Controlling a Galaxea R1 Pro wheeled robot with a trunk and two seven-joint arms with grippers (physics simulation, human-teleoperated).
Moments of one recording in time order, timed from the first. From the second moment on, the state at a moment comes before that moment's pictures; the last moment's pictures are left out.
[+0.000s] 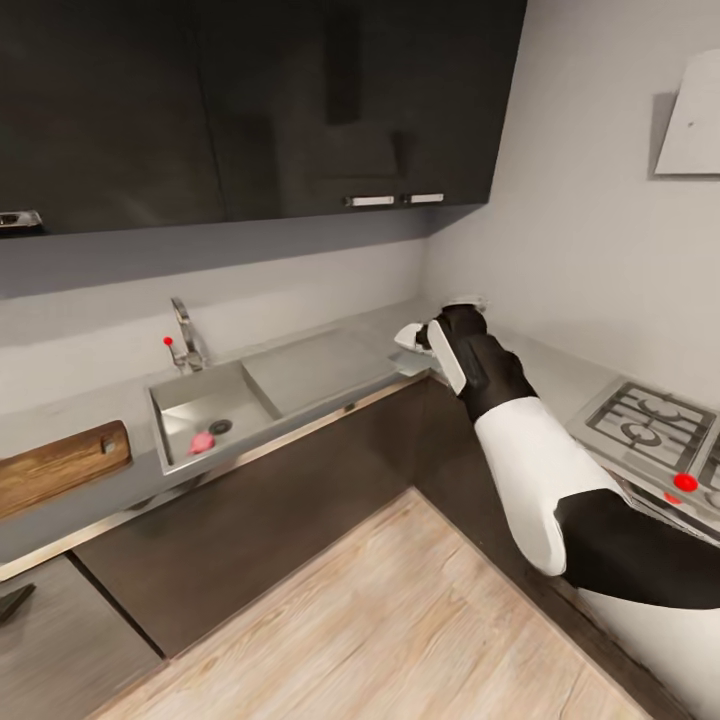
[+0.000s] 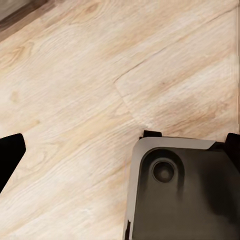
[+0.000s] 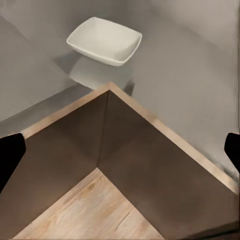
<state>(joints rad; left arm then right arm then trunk) 0.00 0.07 0.11 -0.22 0.02 -0.42 0.01 -1.33 0.17 0.11 -0.75 -0.09 0.83 -0.44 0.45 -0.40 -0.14</state>
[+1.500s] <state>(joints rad) 0.00 0.07 0.11 -0.21 0.02 -0.42 0.01 -1.35 0.17 -0.07 -0.68 -0.10 0.77 -0.31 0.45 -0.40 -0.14</state>
